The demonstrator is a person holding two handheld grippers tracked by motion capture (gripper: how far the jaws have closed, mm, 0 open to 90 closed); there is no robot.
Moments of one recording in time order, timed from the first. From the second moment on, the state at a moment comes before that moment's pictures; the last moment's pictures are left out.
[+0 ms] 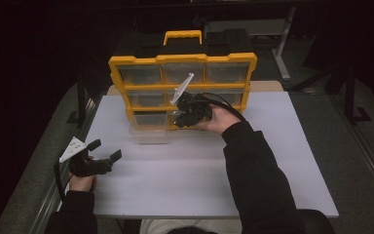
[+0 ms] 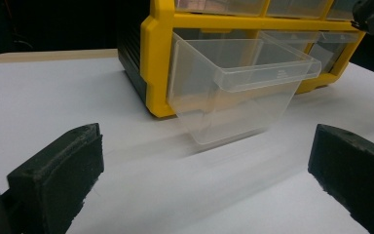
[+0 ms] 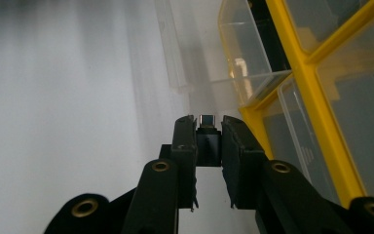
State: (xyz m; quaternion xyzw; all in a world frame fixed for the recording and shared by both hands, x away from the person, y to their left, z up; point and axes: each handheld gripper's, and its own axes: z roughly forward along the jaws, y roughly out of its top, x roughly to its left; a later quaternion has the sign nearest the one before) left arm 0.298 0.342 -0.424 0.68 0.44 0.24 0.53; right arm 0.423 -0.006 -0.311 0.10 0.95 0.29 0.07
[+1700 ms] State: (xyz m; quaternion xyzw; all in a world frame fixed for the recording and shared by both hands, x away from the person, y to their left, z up) left arm 0.298 0.342 -0.424 0.68 0.43 0.24 0.54; right arm 0.446 0.058 -0.302 0.07 0.95 0.29 0.08
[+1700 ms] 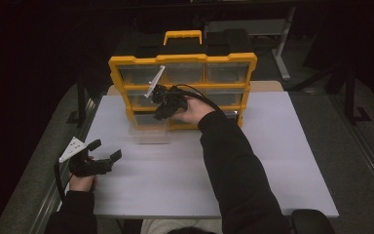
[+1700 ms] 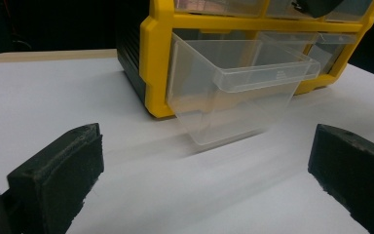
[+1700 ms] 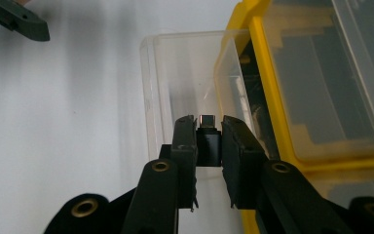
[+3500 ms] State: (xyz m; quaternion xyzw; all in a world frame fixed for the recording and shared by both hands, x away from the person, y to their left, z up) left arm 0.300 0.339 -0.424 0.69 0.43 0.23 0.53; right arm 0.442 0.073 -0.318 0.10 0.95 0.29 0.07
